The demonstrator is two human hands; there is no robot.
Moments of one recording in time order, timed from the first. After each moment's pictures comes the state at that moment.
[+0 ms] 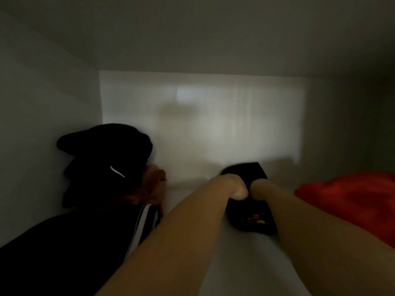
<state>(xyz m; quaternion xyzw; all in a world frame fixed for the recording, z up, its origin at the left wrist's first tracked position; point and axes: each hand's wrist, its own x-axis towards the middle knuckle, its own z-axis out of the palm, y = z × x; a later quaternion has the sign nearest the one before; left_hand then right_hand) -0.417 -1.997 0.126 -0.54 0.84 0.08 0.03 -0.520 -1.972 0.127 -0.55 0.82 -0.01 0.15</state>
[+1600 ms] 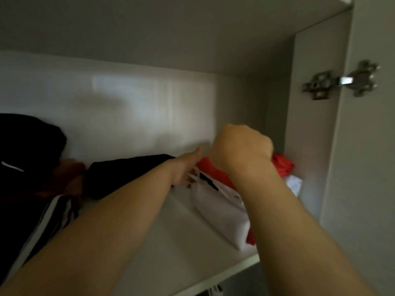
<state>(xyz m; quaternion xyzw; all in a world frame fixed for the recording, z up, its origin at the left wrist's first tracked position) -0.472 -1.877 0.140 -0.40 0.69 0.57 -0.21 -0.519 -1.706 0.205 -0.47 0.83 -0.23 -0.20</state>
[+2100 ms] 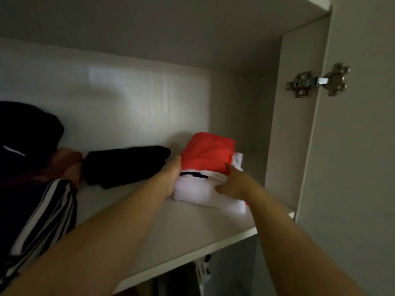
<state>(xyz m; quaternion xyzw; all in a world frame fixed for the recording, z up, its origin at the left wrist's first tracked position) -0.474 -1.865 0.090 -0.43 0.55 0.63 -0.36 -0.611 -1.728 0.099 -0.49 0.84 -0.21 0.08</state>
